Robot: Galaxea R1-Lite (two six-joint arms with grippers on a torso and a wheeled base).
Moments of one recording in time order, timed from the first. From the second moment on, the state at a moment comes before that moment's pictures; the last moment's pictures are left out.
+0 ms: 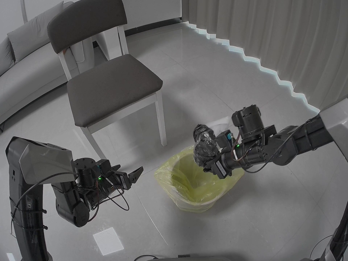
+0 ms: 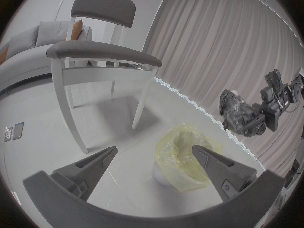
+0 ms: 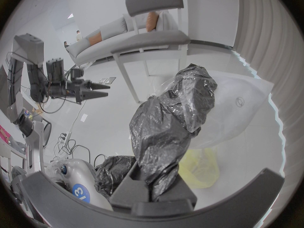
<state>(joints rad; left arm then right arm) -0.27 2.33 -0.51 -1.55 -0.19 -0.23 0.50 2.08 -1.23 -0.10 0.16 -0.25</state>
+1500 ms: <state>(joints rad) -0.27 2.28 -0.48 -1.55 -0.19 -0.26 0.48 2.53 -1.67 0.20 0.15 -0.29</state>
